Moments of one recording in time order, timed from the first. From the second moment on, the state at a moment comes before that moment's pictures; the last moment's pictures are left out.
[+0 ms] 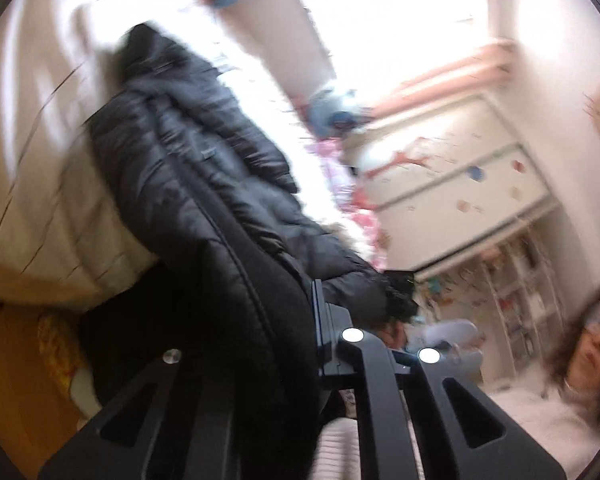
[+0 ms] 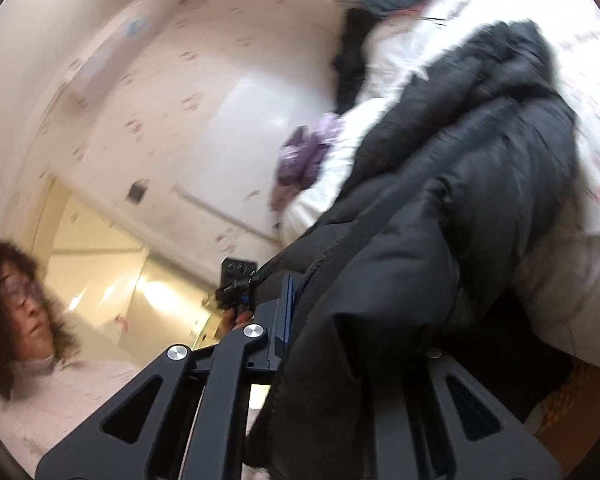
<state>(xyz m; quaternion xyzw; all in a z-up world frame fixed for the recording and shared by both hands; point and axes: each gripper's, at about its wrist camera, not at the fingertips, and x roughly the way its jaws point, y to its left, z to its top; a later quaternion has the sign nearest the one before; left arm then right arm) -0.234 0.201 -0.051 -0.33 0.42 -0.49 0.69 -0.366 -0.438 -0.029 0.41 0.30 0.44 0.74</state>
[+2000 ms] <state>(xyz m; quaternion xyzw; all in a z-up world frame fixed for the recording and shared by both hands) 0.140 0.154 -0.112 -0.50 0.35 -0.27 0.74 -0.015 -0.547 -0.117 0.57 0.27 0.19 0.76</state>
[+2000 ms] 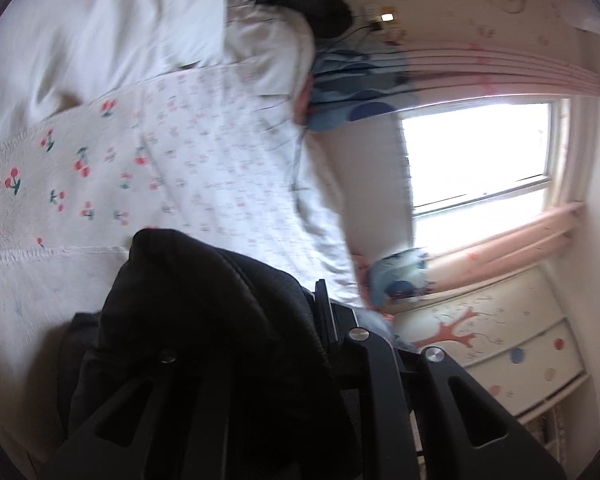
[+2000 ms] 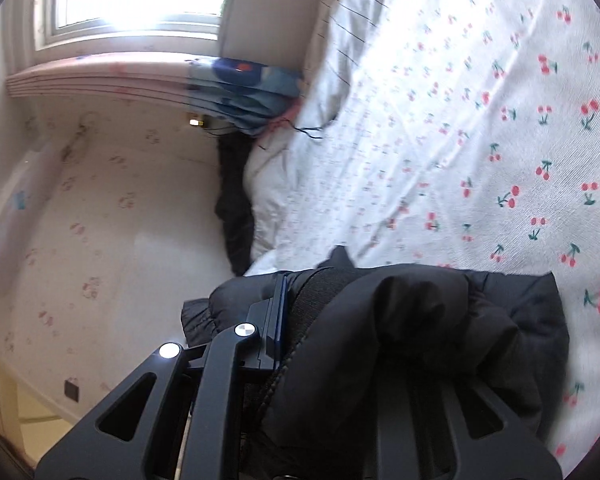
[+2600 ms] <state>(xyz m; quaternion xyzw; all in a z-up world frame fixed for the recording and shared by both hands) 0.184 0.141 -0.115 -0.46 0.44 -0.23 0.73 0.029 -0.544 -0.121 0.56 0.36 0.13 0.73</state>
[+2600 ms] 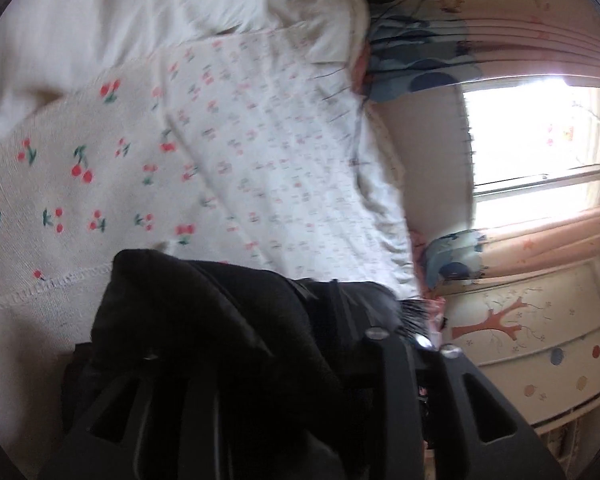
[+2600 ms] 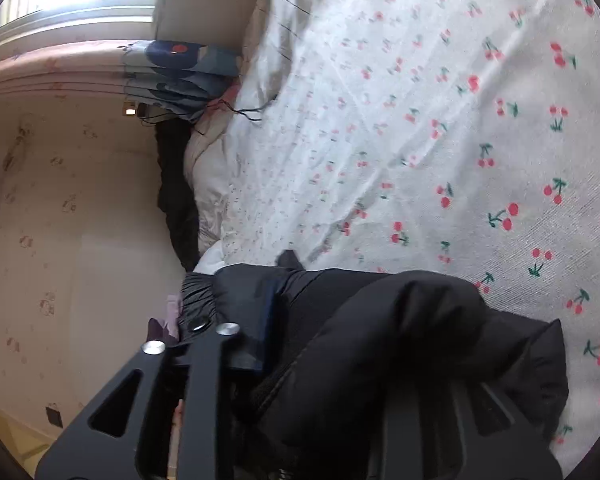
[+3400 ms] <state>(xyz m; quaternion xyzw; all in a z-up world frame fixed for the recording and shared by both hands) 0.203 -0.023 -0.093 -0.21 0.47 -0.29 0.81 0.124 -0.384 -0.105 0.17 0.47 0.06 0.86</state>
